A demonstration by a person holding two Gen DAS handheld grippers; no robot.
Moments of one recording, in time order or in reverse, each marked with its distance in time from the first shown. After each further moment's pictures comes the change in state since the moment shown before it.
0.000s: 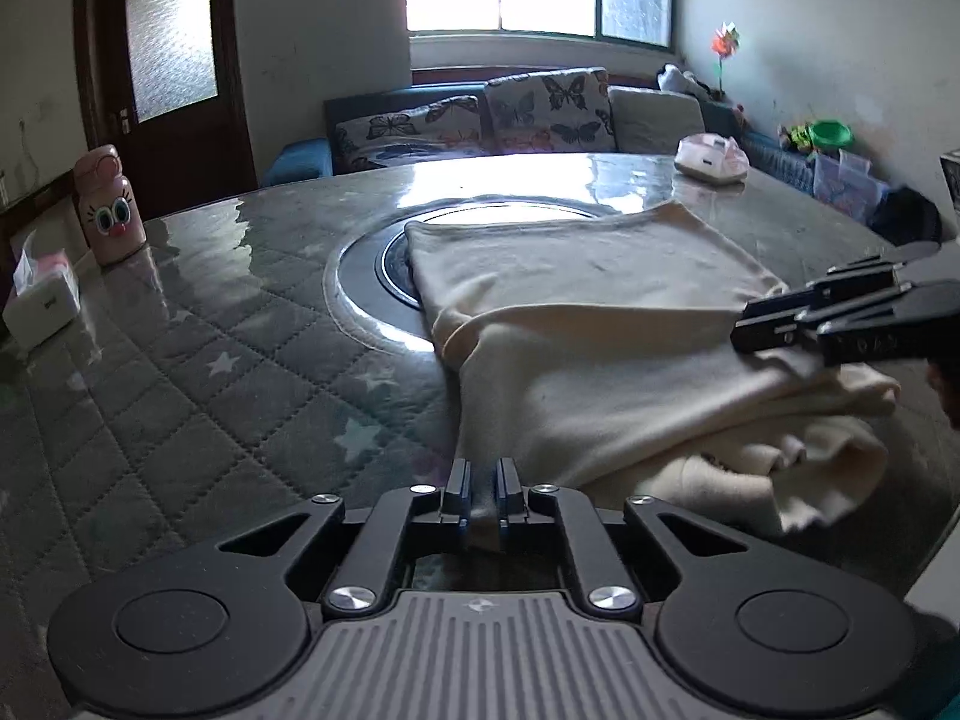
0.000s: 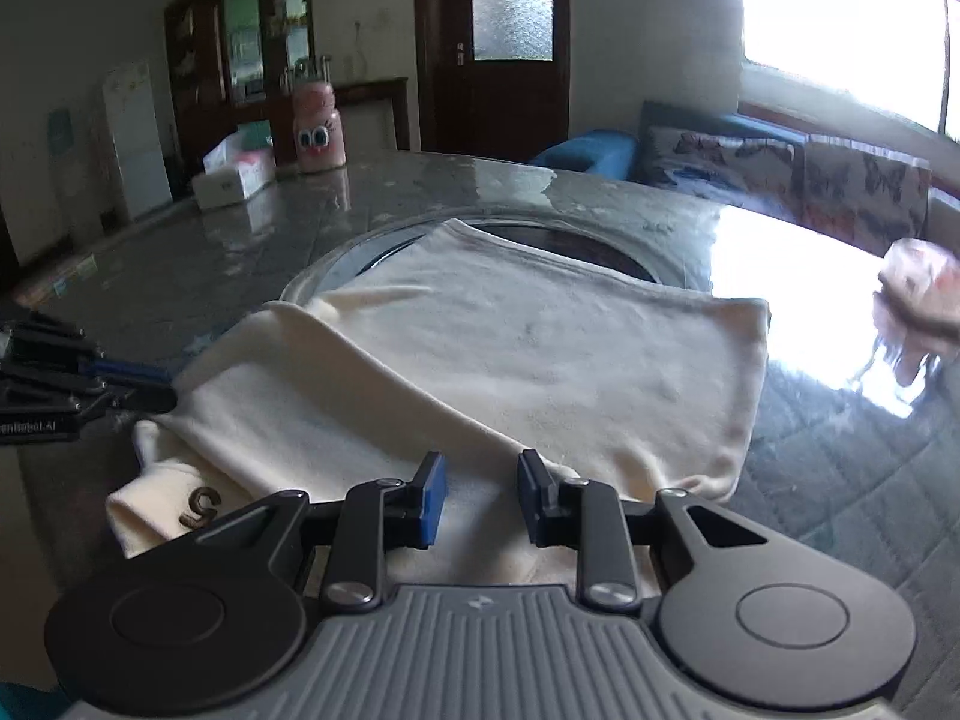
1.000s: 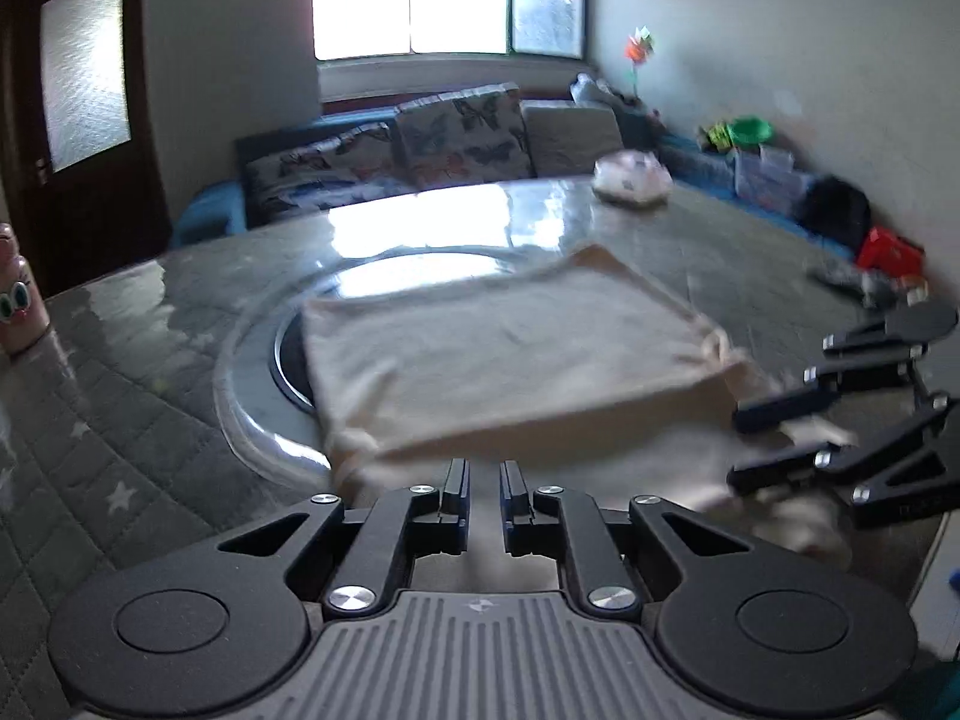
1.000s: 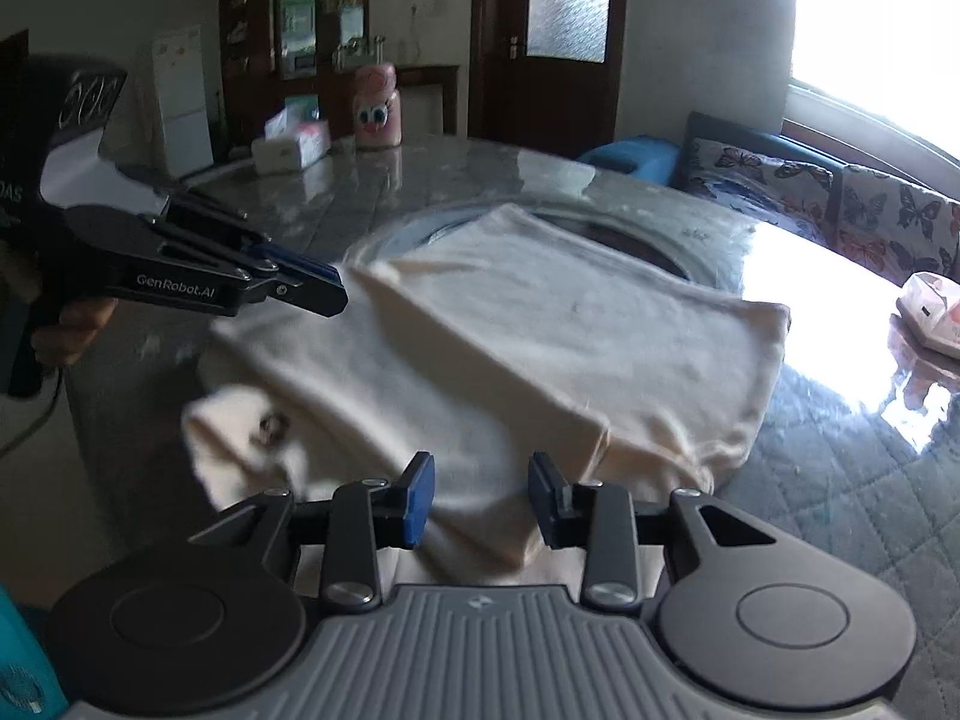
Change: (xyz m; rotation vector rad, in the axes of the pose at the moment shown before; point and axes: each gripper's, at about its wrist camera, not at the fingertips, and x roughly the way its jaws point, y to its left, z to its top) left arm 0.034 -0.022 0.037 0.106 -0.025 -0.141; right arm -0.027 0.020 -0.020 -0.145 0.028 0.023
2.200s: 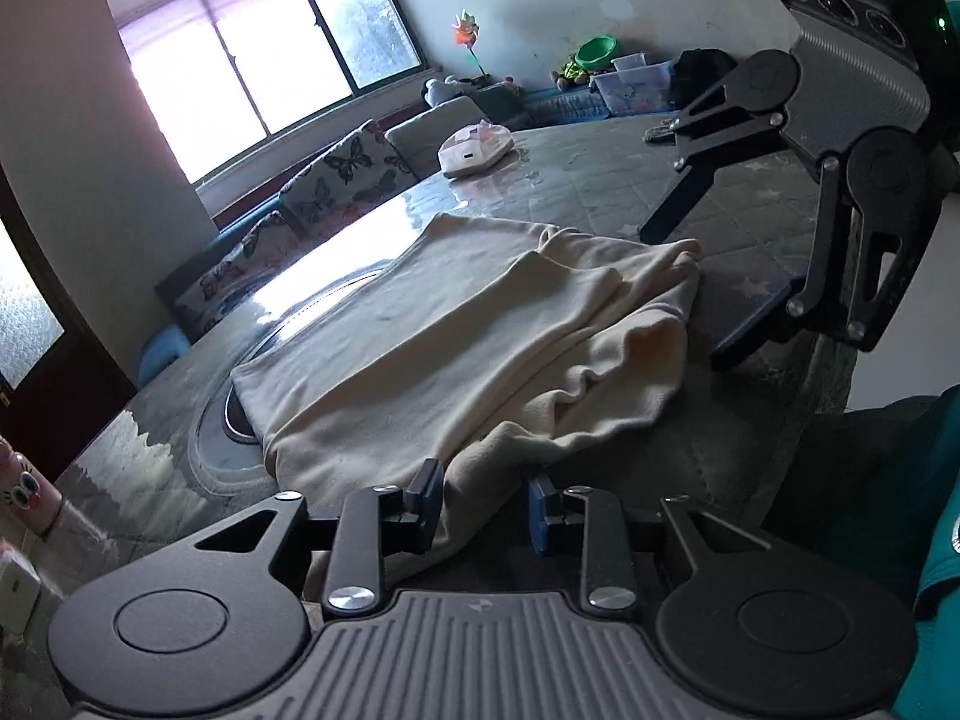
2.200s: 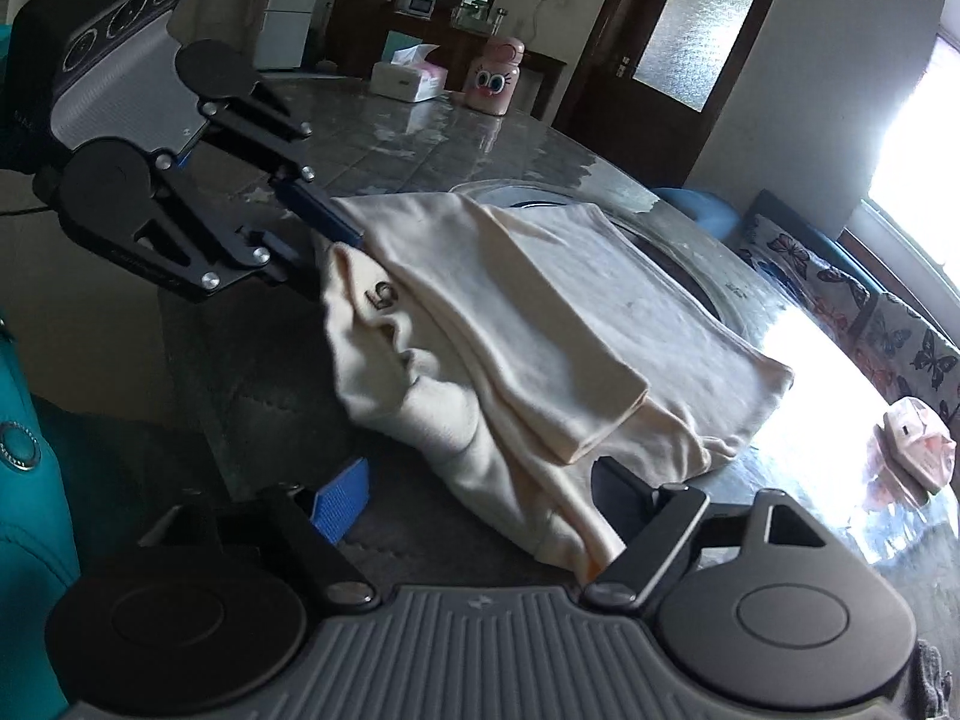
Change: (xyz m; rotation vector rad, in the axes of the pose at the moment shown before) left arm -0.041 -0.067 -0.056 0.451 -0.074 -0.005; right arm -0.038 0.041 -0.035 -0.343 0.021 -0.009
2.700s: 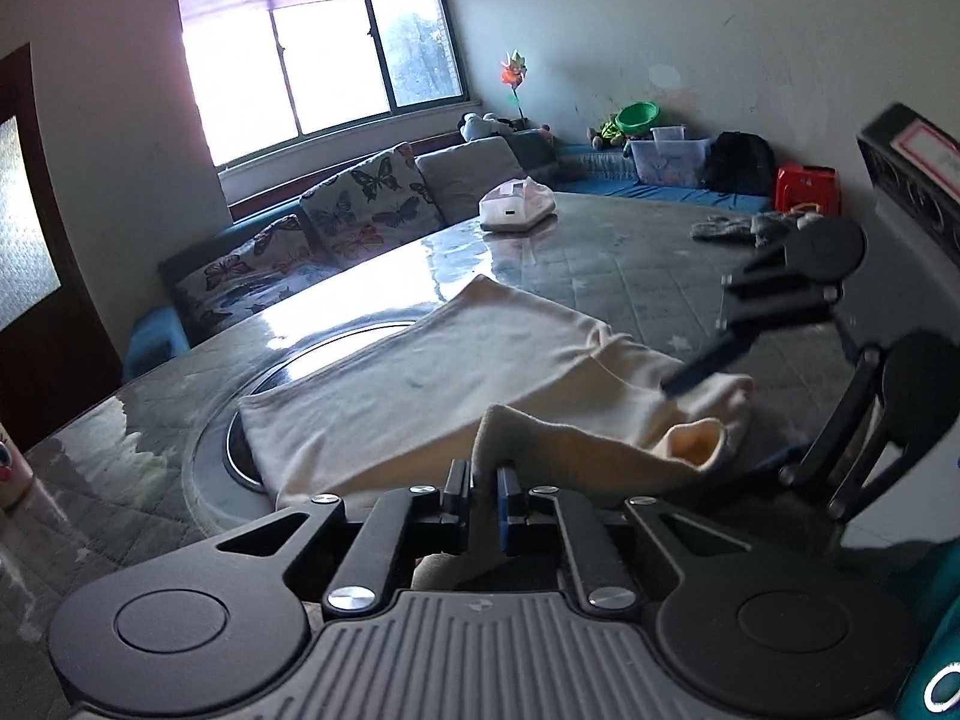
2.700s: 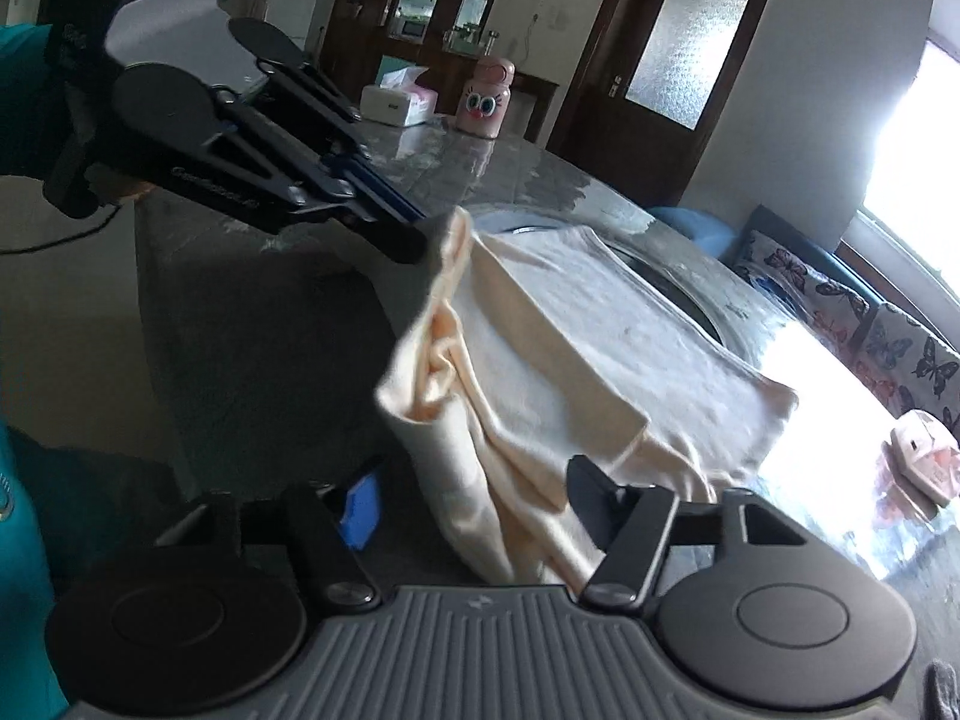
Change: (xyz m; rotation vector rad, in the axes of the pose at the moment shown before) left arm 0.014 0.044 0.033 -0.184 -0.066 -0.045; right arm 0.017 -0.009 0.008 0.021 -0.056 0.002
